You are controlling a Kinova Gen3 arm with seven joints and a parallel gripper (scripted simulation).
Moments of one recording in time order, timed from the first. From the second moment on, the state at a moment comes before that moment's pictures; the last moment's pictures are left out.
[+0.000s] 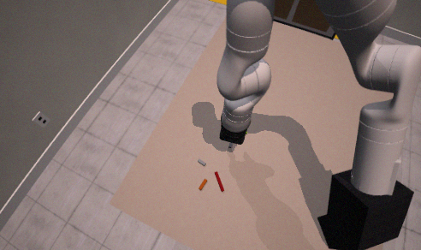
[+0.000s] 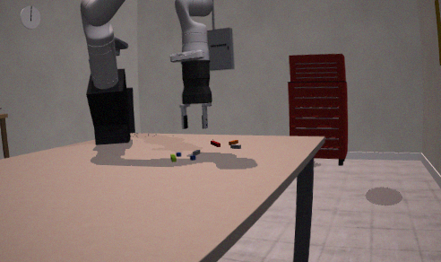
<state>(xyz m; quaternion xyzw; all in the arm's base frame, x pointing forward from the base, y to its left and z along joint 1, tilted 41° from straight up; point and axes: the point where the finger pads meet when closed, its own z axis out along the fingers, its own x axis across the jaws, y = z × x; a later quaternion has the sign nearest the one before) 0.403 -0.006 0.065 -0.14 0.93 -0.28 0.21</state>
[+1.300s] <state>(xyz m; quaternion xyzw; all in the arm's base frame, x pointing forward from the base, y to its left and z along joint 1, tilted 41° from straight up) 0.403 -0.006 0.065 -0.14 0.93 -0.28 0.21</state>
